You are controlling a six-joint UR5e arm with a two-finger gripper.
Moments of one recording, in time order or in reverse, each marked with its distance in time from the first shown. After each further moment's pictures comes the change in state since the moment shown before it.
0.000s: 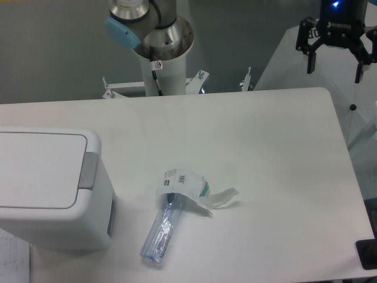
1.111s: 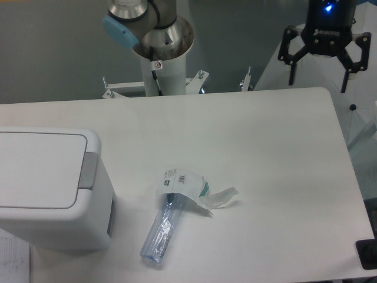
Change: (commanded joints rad) arm -0.115 0.008 -0.006 -0.002 -0.165 -0.497
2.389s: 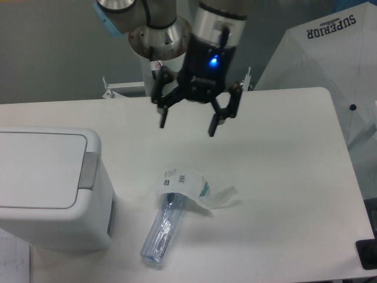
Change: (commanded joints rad) arm -0.376 0.000 -0.103 0.138 -0.017 -0.824
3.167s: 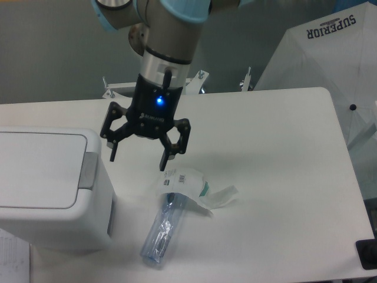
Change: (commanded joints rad) arm -0.121 -0.083 -0.028 0.152 0.008 -0.017
